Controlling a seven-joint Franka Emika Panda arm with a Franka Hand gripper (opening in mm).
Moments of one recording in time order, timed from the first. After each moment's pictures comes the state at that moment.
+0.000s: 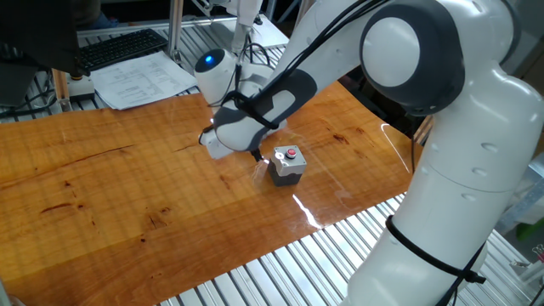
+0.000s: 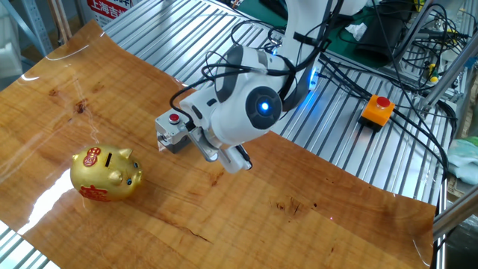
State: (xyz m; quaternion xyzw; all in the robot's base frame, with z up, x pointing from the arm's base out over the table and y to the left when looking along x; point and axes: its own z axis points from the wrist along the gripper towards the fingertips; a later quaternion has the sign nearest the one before) arm 0.473 -0.045 0.124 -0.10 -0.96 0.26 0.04
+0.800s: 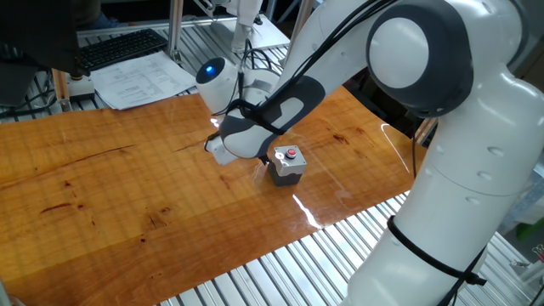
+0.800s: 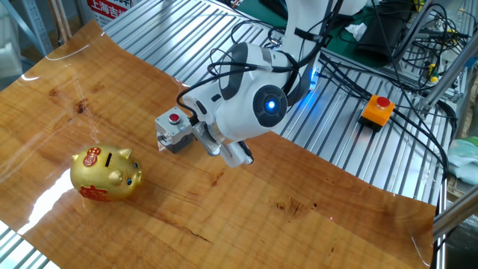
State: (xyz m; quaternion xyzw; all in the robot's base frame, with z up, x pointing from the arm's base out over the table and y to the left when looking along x) arm 0.459 -0.052 0.127 -0.09 -0.95 0.28 0.04
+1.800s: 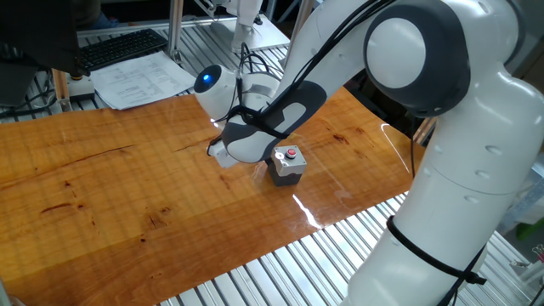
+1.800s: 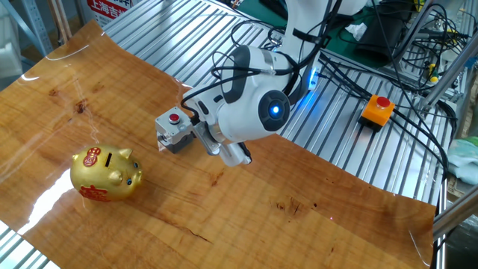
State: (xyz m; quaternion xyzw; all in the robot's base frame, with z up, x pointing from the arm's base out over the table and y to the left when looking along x) arm 0.454 -0.059 0.123 -0.09 -0.94 0.31 0.04
